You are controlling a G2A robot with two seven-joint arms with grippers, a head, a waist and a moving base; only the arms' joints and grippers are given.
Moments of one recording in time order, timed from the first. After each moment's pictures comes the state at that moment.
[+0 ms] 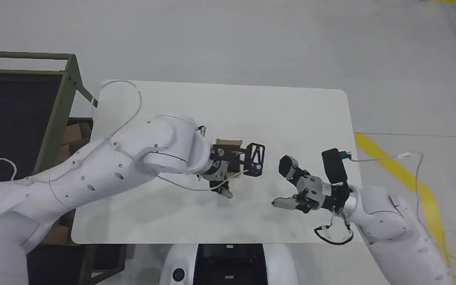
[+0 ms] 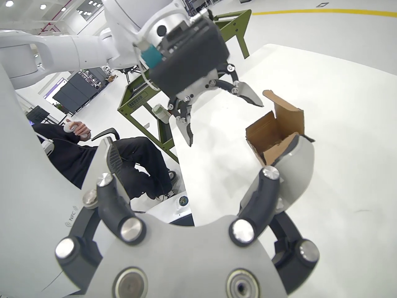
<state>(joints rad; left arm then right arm) 0.41 -0.81 -0.40 -1.99 0.47 -0.56 -1.13 -1.55 -0.94 1.34 -1.96 -0.24 -0.79 0.56</state>
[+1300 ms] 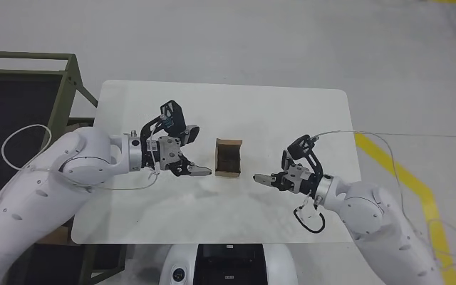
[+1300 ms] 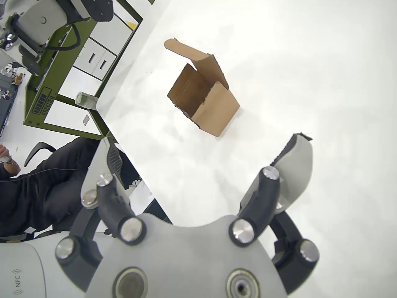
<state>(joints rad) 1.11 -0.52 -1.09 -2.00 0.27 -0.58 -0.62 -1.44 -0.96 1.21 -2.02 -0.48 -0.22 0.69</state>
